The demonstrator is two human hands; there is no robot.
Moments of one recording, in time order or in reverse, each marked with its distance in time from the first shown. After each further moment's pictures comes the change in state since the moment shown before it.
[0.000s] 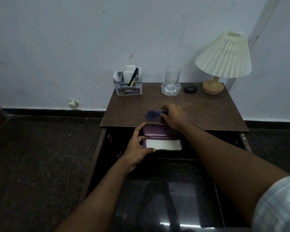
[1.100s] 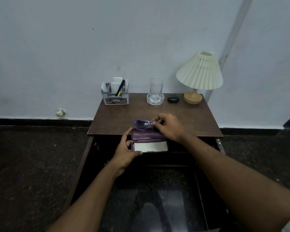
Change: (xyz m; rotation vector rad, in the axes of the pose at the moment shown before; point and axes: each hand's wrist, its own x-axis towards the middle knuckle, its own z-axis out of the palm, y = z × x) left_hand -0.002 0.011 0.014 -0.056 0.029 0.018; right_hand -0.057 0.006 -0.057 0.278 0.013 -0.110
